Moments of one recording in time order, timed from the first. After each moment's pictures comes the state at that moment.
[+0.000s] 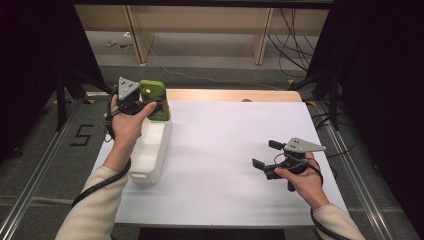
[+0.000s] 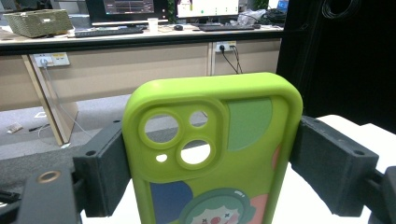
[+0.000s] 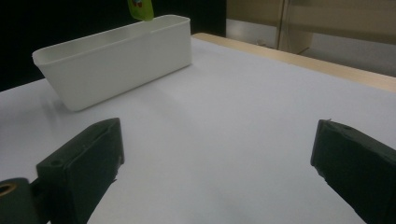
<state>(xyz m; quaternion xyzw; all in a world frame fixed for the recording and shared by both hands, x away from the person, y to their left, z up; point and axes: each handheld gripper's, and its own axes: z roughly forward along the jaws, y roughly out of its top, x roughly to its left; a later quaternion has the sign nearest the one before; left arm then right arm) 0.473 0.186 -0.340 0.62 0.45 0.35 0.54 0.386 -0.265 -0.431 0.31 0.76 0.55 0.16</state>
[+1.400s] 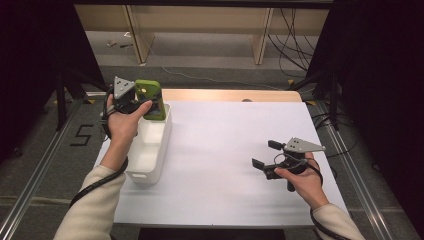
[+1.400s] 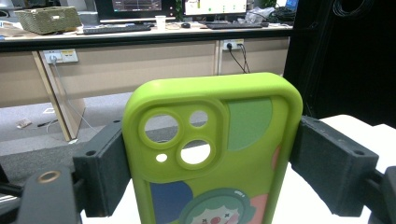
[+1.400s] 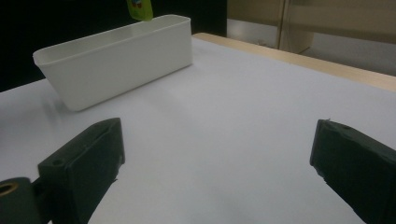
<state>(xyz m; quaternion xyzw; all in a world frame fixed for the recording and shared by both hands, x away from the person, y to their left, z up) 0.477 0.198 -0.342 0.62 0.46 0.36 0.53 0.387 -0.265 -0.431 0.31 0.76 0.55 0.16</state>
